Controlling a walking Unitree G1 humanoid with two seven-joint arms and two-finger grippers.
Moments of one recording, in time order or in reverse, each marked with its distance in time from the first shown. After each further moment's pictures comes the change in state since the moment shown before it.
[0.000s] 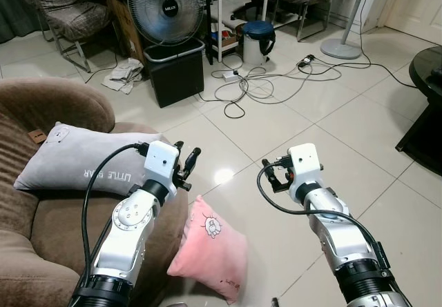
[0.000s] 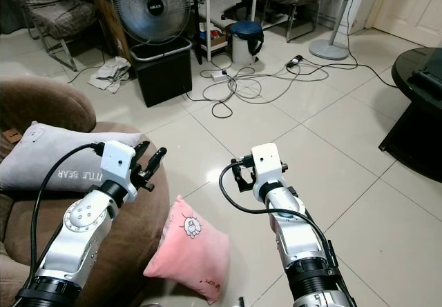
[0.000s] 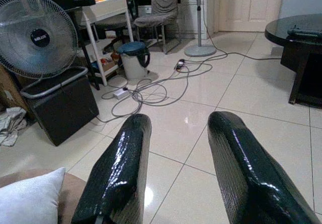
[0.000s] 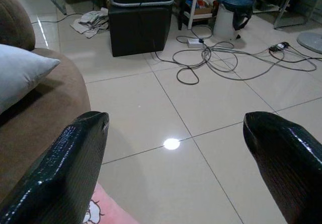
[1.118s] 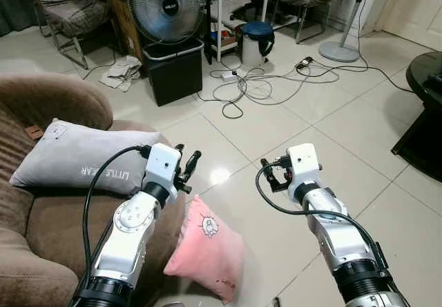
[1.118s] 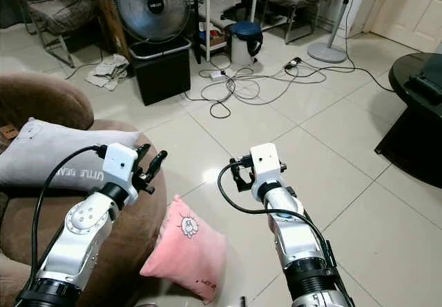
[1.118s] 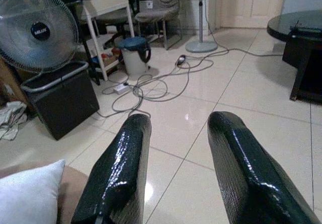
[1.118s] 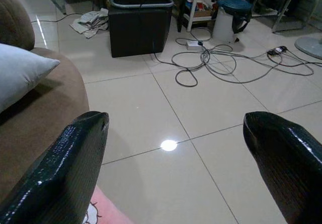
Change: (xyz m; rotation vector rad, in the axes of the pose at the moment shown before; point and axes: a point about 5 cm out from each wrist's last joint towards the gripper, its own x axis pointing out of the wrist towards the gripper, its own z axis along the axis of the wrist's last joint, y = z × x) left arm -0.002 -0.002 -0.007 0.017 0.030 0.006; right arm 0.001 0.002 0.001 0.003 -0.013 -0.003
